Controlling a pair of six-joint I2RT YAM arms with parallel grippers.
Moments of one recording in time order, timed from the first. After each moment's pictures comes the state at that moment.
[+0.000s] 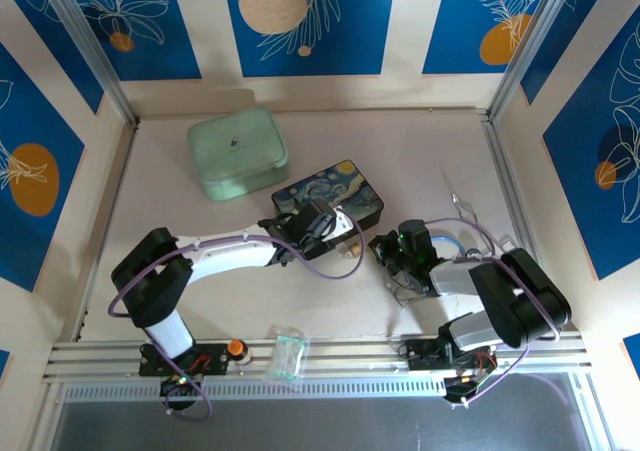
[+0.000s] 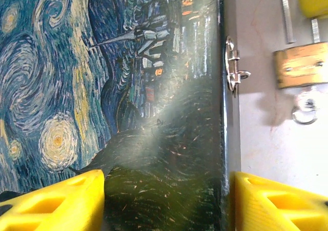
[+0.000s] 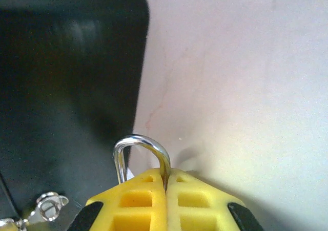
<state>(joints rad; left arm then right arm) -0.93 1.68 1.04 -0.26 -0.33 0.32 0.41 1.38 0.26 0.43 -0.22 1.29</state>
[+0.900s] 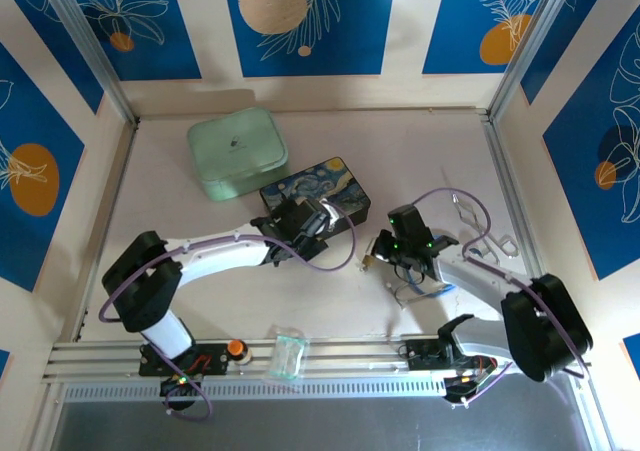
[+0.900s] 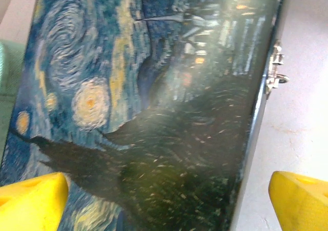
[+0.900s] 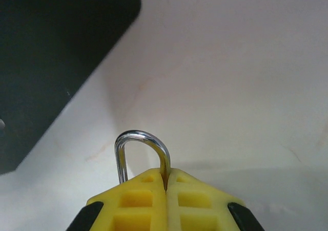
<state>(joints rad) -0.92 1.62 1.03 -0.35 -0.49 0.18 0.47 1.26 0.54 -0.26 -0.08 0.81</state>
